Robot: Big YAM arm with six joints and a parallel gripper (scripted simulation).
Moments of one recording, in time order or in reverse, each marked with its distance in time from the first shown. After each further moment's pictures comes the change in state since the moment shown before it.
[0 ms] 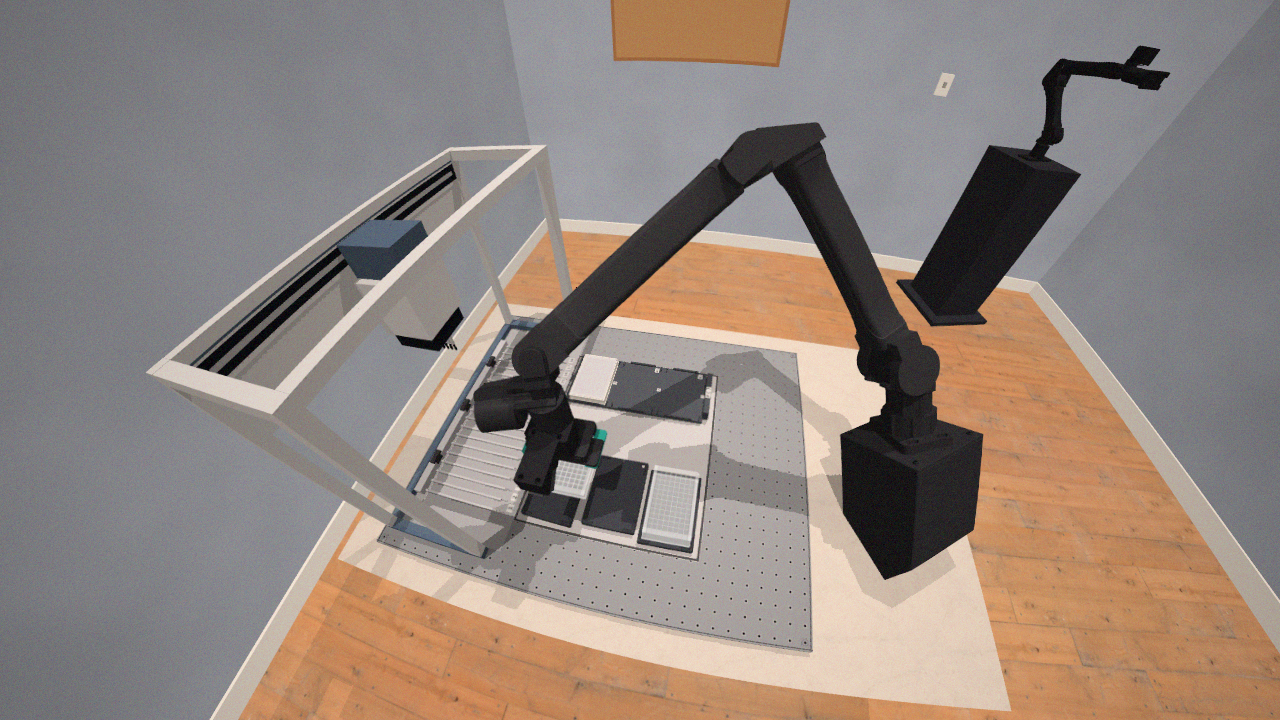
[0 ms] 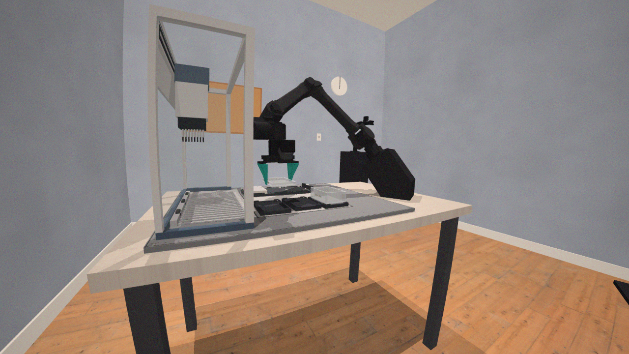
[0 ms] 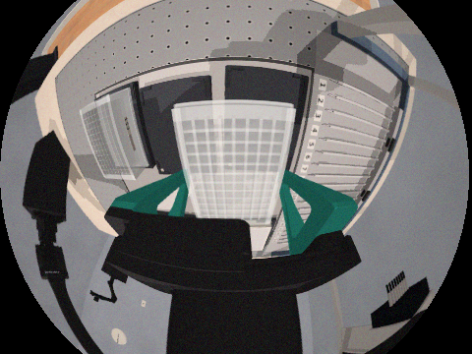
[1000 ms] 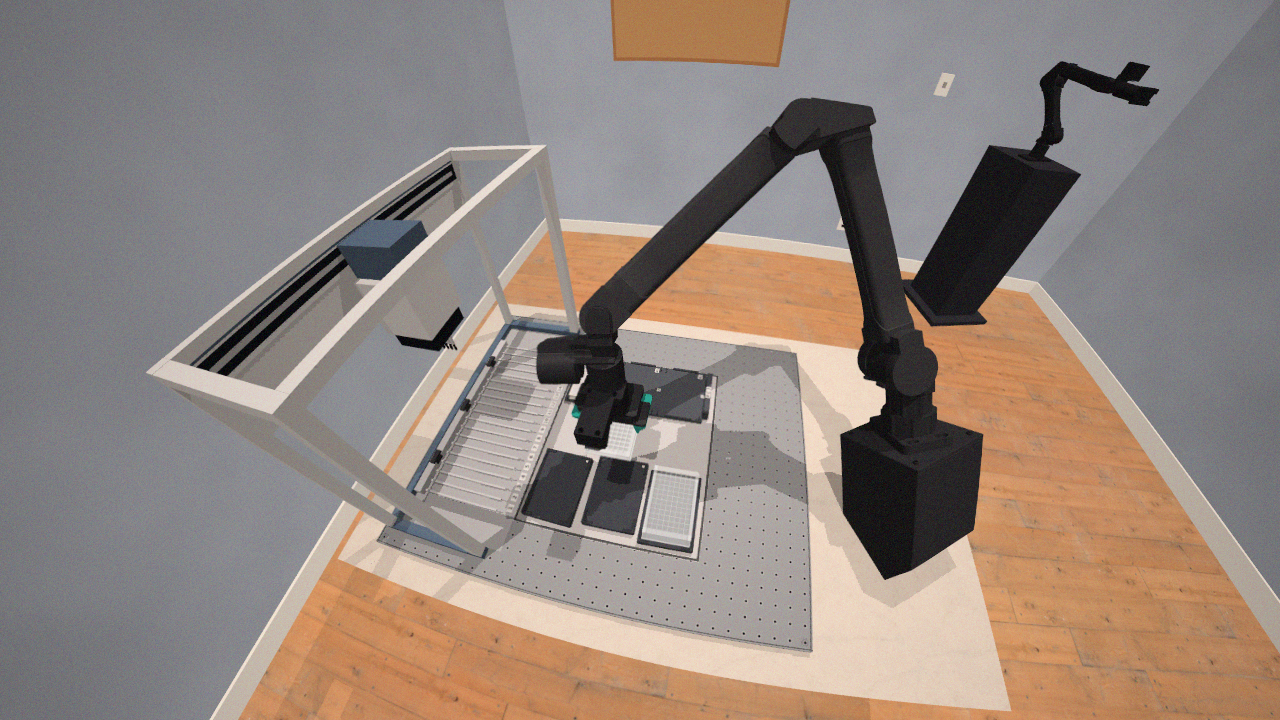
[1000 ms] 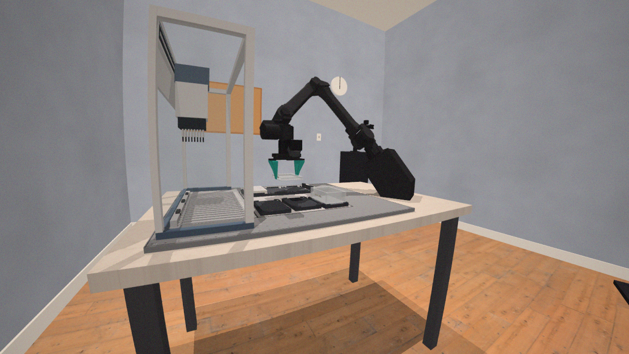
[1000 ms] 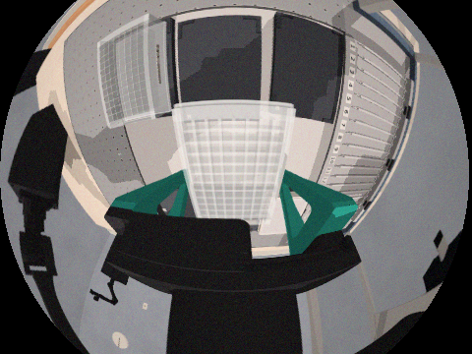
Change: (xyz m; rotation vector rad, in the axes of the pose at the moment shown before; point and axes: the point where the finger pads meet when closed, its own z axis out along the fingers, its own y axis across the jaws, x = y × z) arm 0.082 0.060 -0.003 0.010 -0.007 0.008
